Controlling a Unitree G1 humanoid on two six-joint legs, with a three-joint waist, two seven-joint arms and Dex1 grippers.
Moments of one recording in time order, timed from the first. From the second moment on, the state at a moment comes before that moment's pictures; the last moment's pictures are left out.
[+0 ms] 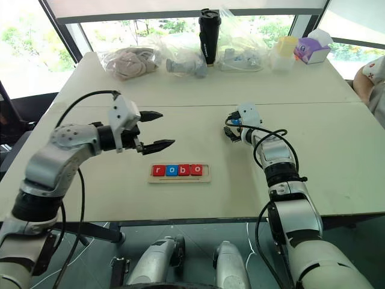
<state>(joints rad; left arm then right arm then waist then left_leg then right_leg) -0.59 0.61 -0.12 -0.22 -0.35 0.55 -0.84 -0.89 -0.36 0.01 0.76 0.03 0.42 0.36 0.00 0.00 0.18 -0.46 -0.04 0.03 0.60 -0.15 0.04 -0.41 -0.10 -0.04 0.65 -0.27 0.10</state>
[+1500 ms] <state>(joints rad) -0.49 0.60 -0.13 -0.21 -0.30 0.51 -0.84 -0.85 -0.30 -0.06 0.71 0.10 0.24 0.45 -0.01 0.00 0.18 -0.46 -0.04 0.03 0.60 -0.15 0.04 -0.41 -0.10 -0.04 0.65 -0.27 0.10</state>
